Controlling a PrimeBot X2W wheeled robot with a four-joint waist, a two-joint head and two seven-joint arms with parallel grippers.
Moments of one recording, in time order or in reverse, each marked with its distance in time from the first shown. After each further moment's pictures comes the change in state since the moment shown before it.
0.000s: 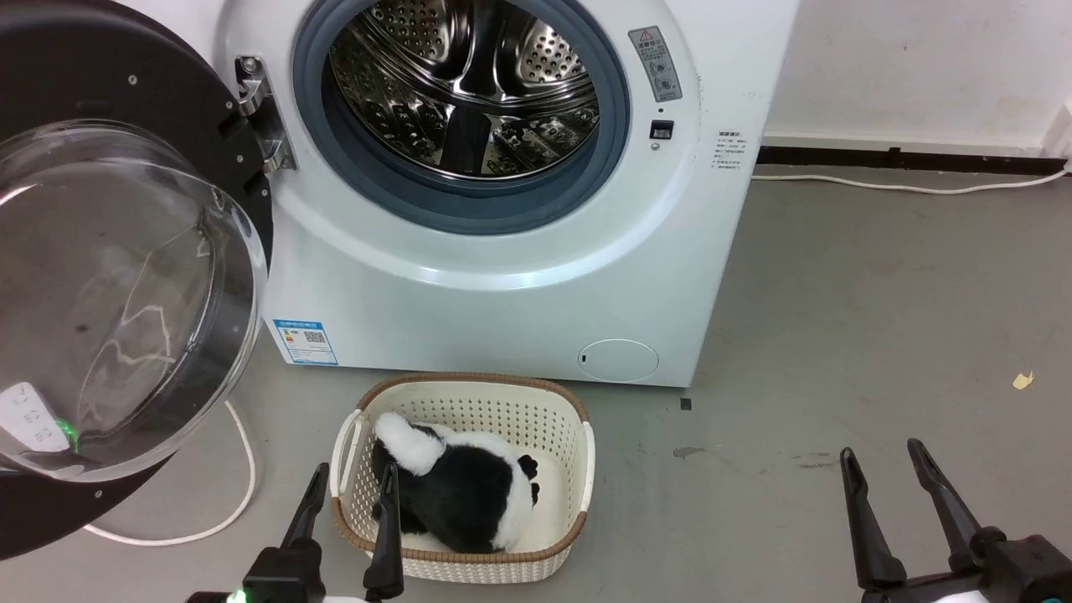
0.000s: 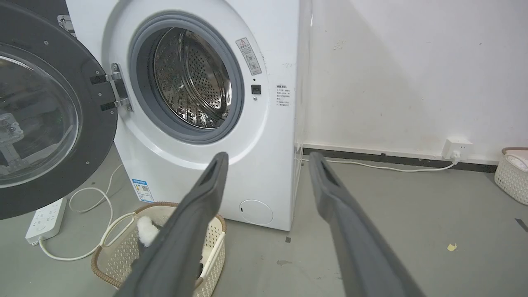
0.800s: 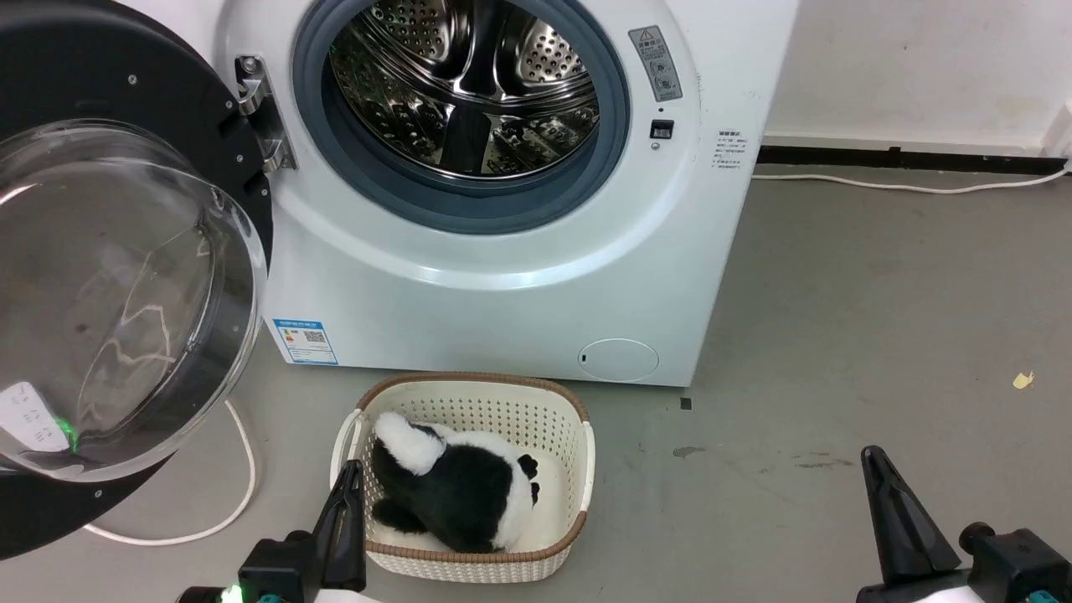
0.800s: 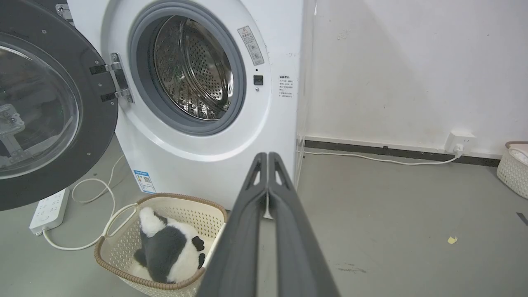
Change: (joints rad) left arm -0.003 -0.002 0.021 -0.012 0.011 -0.019 0.036; right arm -0.003 0.000 0.008 0.003 -0.004 0.000 0.036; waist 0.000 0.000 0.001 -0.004
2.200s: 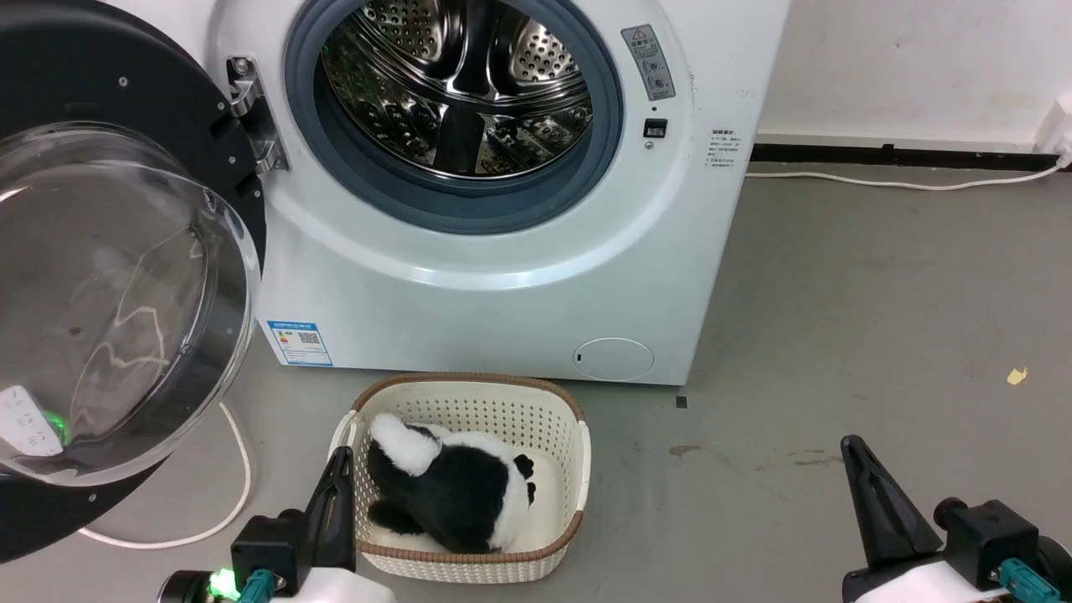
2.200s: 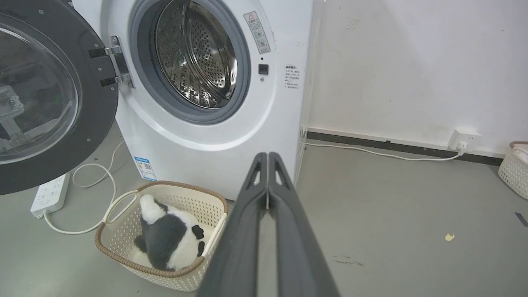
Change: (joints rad) left arm -0.017 -0.025 0.057 -0.027 0.055 -0.035 0.081; right arm -0.038 0.000 0.021 0.000 -0.027 0.000 0.085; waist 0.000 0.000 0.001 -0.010
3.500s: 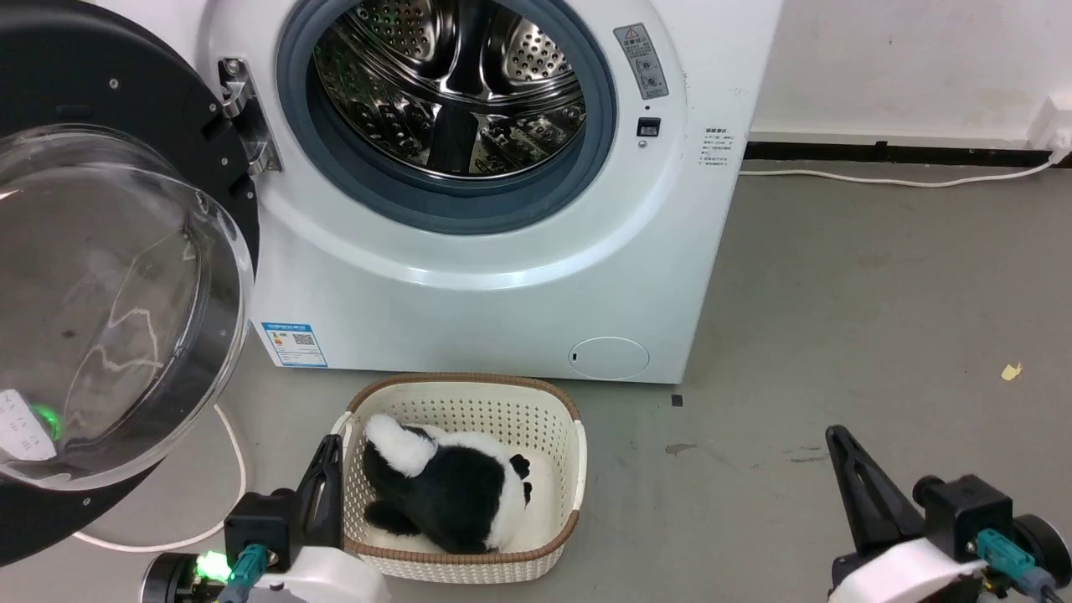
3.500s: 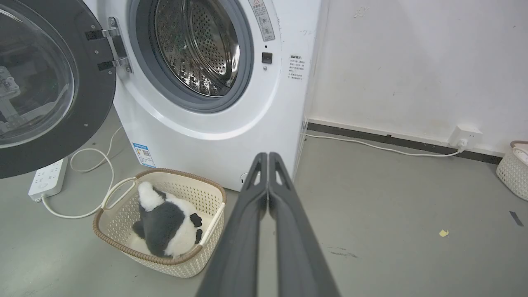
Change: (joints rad) left arm -0.022 -0.011 0.050 -0.020 0.051 -0.038 0.081; right arm -0.035 0.000 0.015 0.001 -0.028 0.000 0.081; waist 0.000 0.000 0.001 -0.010
